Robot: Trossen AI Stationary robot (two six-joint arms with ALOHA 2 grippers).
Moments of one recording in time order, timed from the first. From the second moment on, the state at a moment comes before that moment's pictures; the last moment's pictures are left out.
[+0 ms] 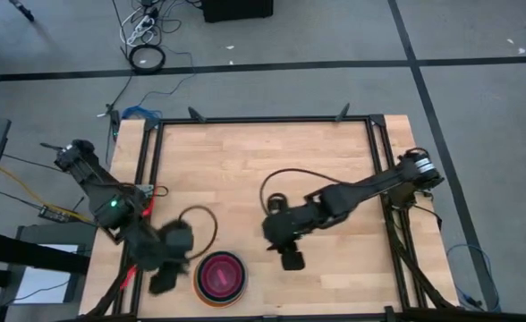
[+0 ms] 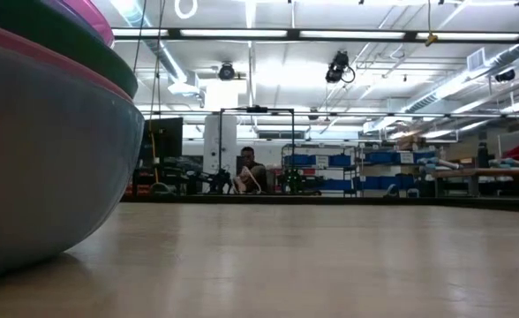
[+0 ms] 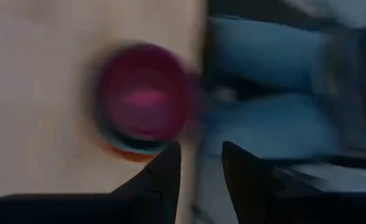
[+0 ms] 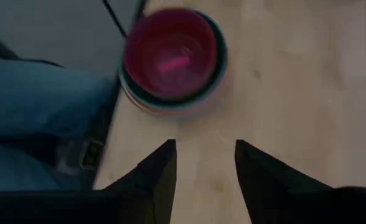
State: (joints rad) left arm -0.77 1.30 1.40 -1.00 -0.09 -0.96; right arm 0.37 1.81 1.75 -0.77 0.01 0.23
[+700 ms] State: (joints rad) left arm -0.99 1.78 1.40 -0.87 0.08 -0.94; right arm 0.53 1.64 1.75 -1.10 0.41 0.55
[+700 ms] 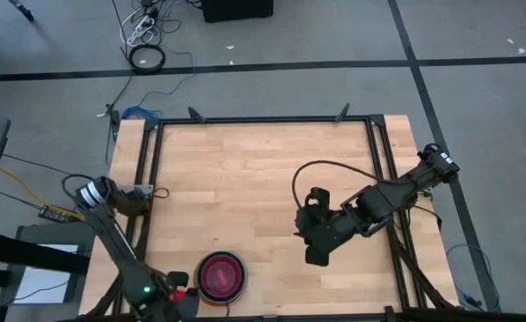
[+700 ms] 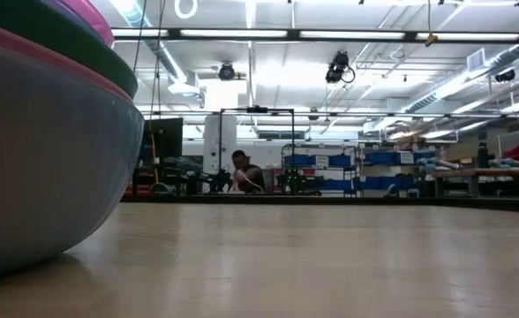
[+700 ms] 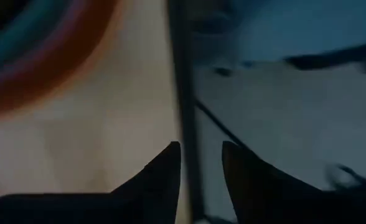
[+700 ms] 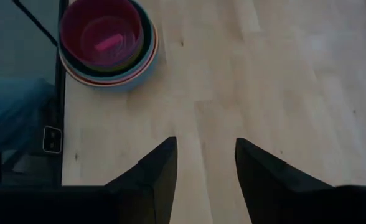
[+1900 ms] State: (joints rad) left arm -0.59 1.59 1.29 -0.97 -0.32 -0.64; right arm 0.54 1.64 1.54 -1.04 0.20 0.65
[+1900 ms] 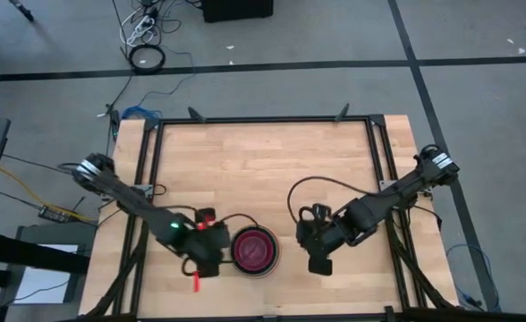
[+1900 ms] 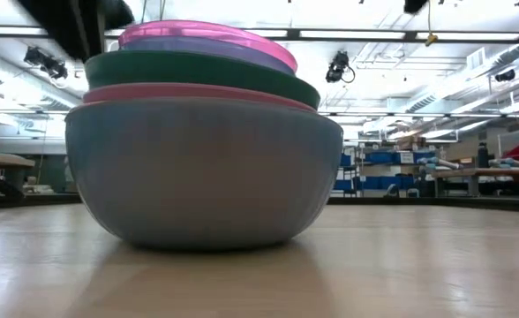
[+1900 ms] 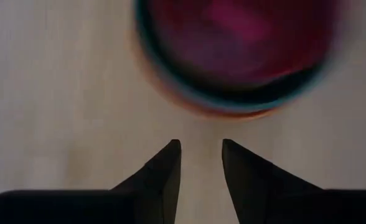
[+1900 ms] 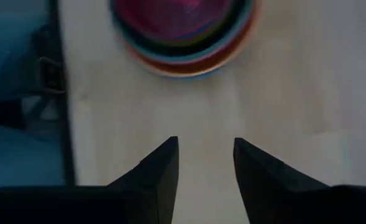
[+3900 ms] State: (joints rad) left arm -0.79 1.54 1.22 -0.52 -0.11 -0.89; right arm 0.39 1.99 0.90 0.73 -0.07 0.89
